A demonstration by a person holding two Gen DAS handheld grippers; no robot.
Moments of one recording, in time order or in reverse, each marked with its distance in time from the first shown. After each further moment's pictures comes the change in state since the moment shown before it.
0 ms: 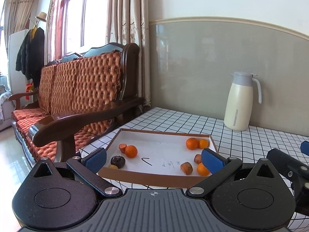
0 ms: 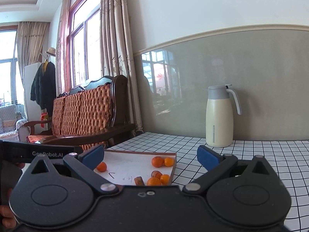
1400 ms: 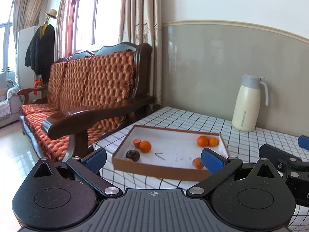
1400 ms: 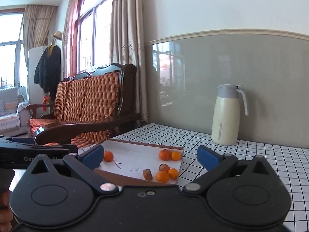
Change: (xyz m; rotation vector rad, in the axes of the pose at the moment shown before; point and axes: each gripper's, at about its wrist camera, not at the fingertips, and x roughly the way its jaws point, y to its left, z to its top) left arm -0.022 0.032 -0.013 -0.038 0.000 0.041; right arm -0.007 0.039 0.007 -0.092 0.055 0.013
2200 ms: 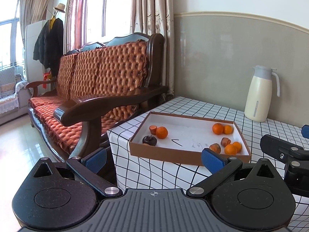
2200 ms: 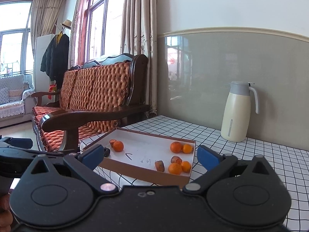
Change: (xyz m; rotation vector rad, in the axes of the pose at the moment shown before) left arm 0.002 0.026 -0.023 -0.006 0.041 0.051; right arm 0.008 0.027 -0.007 -0.040 0.049 0.029
